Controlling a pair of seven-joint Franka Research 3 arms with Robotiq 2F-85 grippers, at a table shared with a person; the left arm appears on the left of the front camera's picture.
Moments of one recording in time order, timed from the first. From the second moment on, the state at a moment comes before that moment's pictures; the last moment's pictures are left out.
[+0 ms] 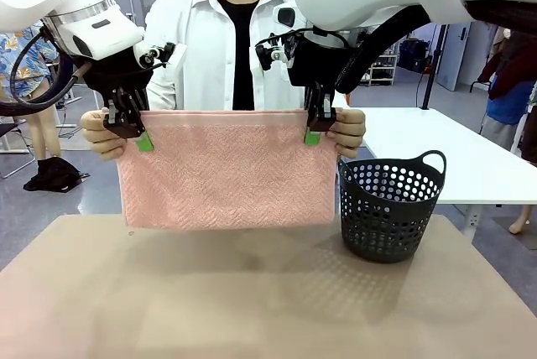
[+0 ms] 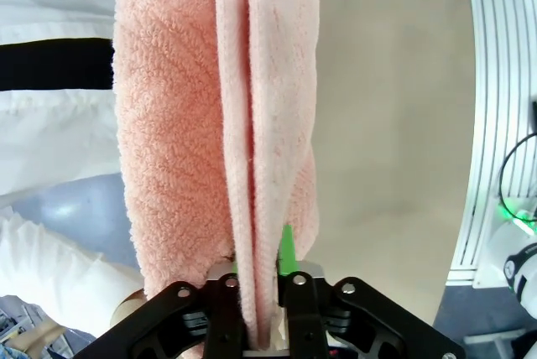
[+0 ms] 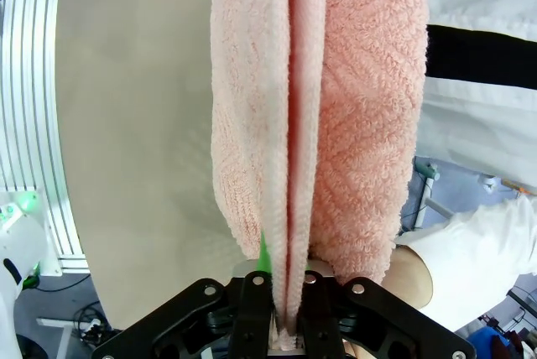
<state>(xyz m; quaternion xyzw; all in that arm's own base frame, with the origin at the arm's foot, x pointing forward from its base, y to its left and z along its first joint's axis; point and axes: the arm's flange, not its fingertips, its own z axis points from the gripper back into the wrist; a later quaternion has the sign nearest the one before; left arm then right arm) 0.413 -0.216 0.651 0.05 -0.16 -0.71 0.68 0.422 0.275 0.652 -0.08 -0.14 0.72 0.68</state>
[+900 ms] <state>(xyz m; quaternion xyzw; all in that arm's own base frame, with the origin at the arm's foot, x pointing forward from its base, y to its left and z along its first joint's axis) 0.392 -0.214 0.714 0.08 -0.22 -0.71 0.66 0.395 0.269 0.704 -0.10 -0.19 0.72 0.66</state>
